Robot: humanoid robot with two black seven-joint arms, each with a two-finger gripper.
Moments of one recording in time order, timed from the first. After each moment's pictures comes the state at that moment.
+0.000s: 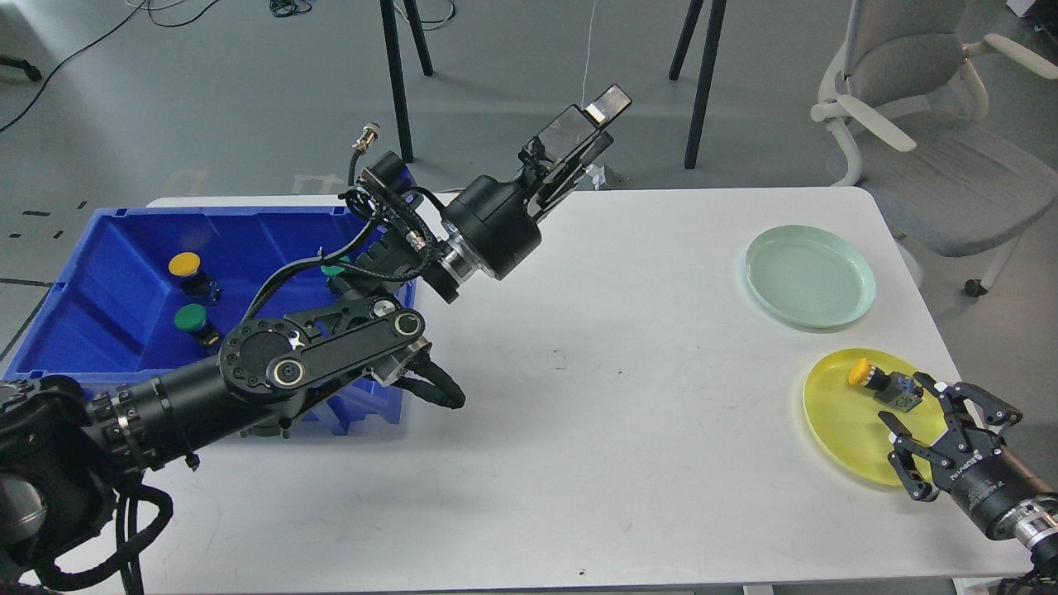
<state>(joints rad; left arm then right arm) -0.89 0.18 -0.35 -1.21 0.78 0.21 -0.49 0.02 -0.69 0.76 0.94 -0.15 0.49 0.49</state>
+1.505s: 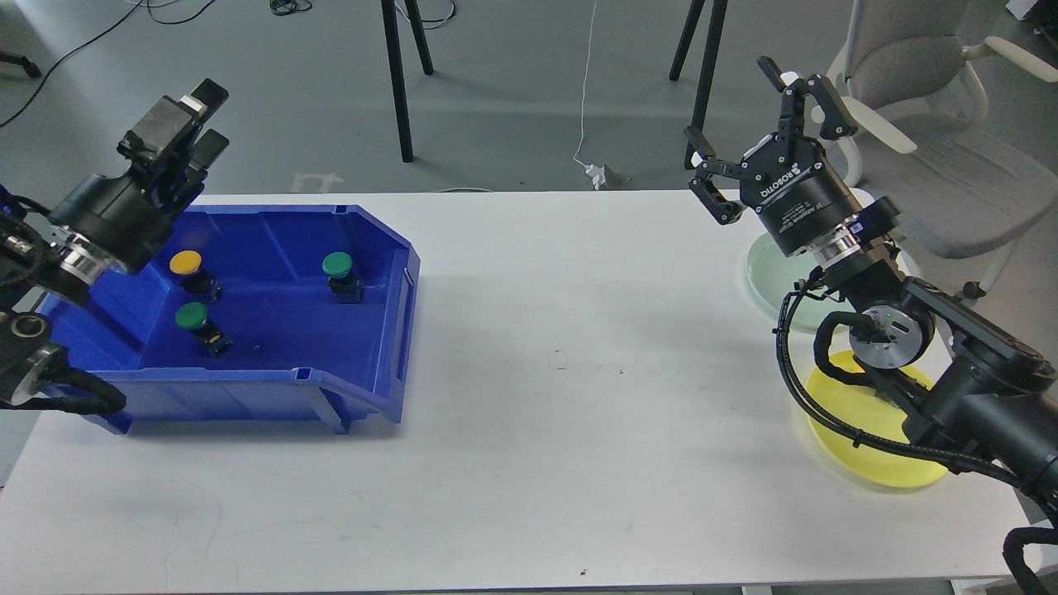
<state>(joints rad) -0.50 0.87 -0.75 -1.28 0.93 0.00 -0.49 0.68 -0.36 0.71 0.97 -0.16 0.49 0.49</state>
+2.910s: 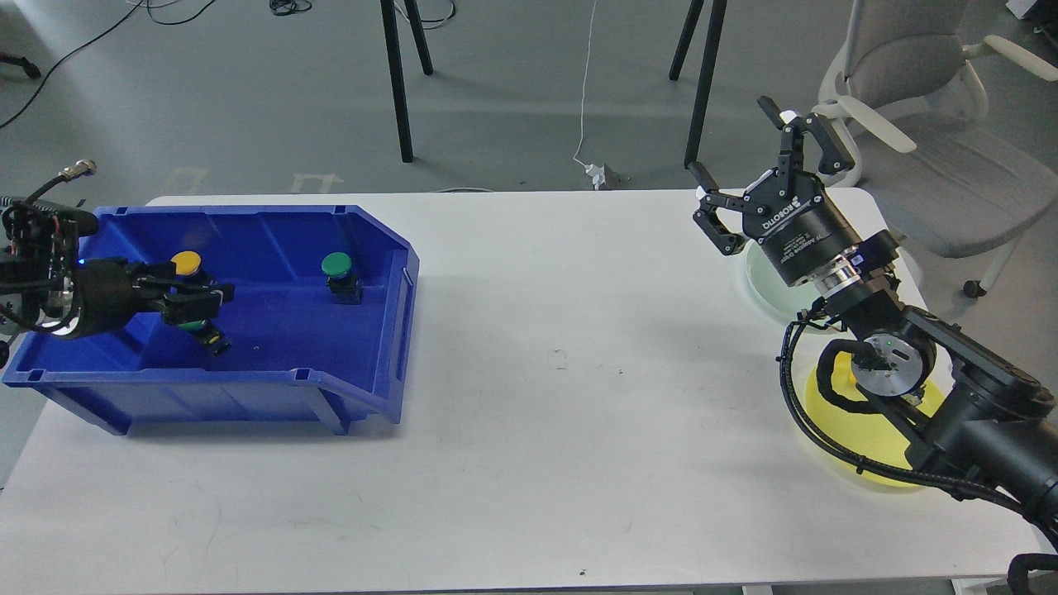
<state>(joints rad) -0.85 0.84 -0.17 -0.79 1.66 -0.18 -0.49 0.62 -0.37 0.71 0.97 -0.15 0.49 0.49</state>
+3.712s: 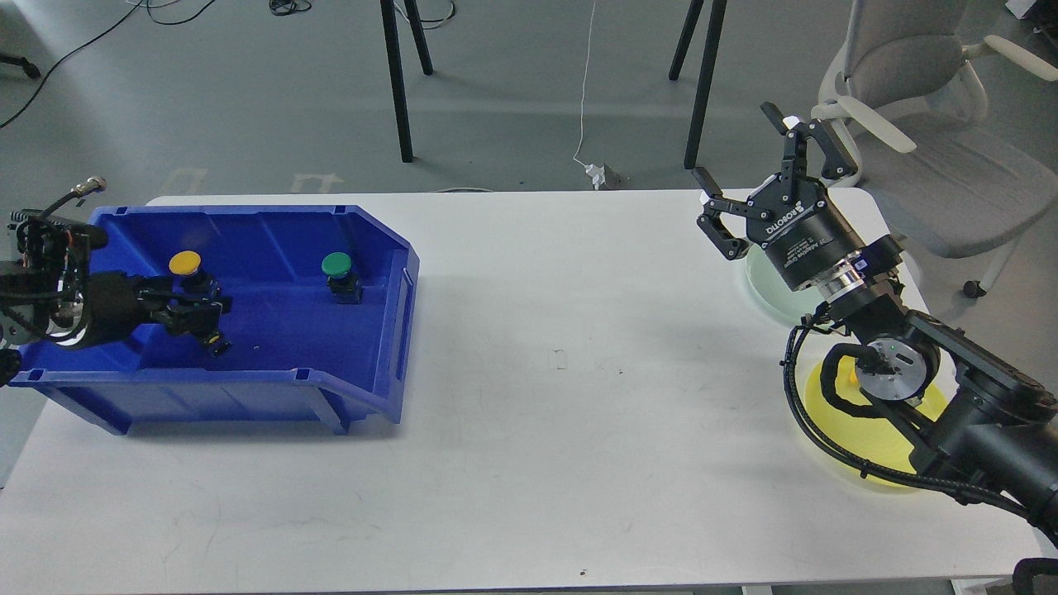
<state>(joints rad) -0.84 0.78 -0.17 -0.69 1.67 -0.18 -0.49 0.61 -0.37 0.71 0.97 -0.15 0.49 0.49</state>
